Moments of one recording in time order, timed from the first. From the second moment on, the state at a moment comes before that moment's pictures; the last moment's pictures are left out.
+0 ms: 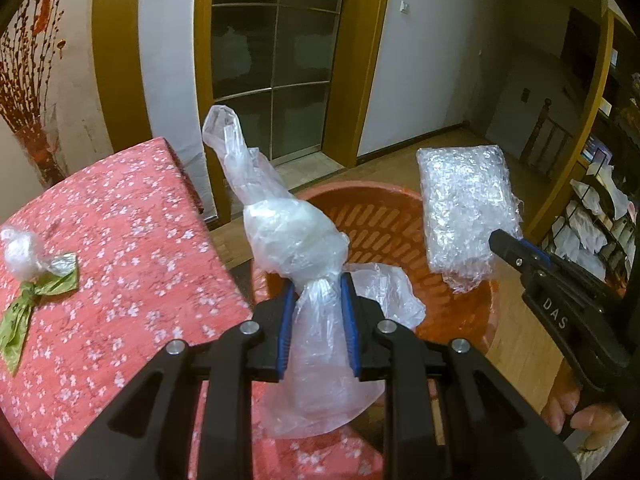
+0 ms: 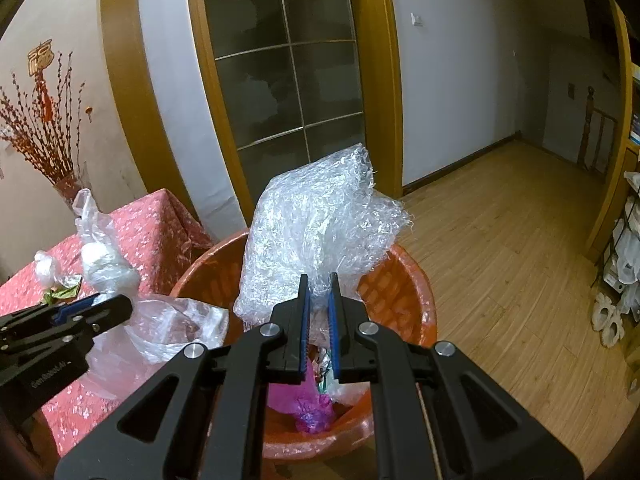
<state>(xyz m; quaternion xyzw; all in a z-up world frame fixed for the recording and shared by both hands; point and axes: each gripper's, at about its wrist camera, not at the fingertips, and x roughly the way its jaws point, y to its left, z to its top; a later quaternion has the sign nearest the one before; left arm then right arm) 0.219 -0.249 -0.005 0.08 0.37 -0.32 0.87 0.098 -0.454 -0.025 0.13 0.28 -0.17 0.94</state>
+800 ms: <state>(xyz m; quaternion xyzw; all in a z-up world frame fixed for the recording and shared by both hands) 0.249 -0.152 -0.036 0.07 0.41 -0.17 0.89 0.085 -0.443 -0.048 0.14 0.30 -0.15 0.93</state>
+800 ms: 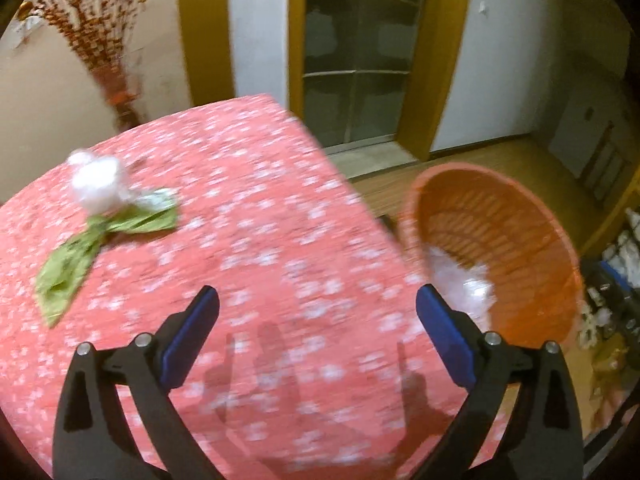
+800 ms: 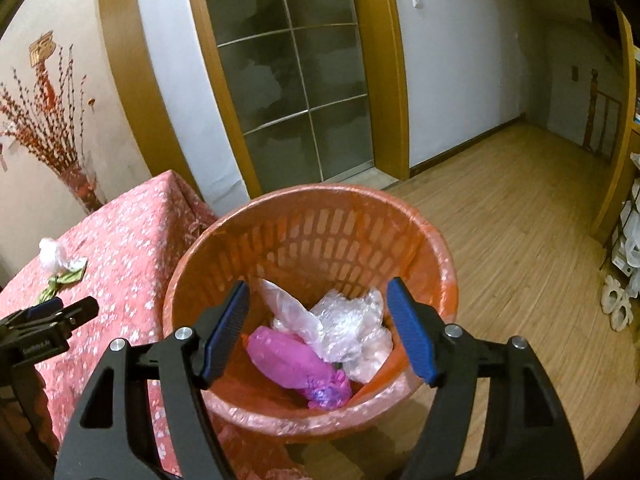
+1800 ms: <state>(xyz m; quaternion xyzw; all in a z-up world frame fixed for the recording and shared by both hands) 0.273 0.032 -0.037 0.10 0.43 -0.02 0.90 0.103 -0.364 -0.039 0.10 0.31 -0.07 0.94</state>
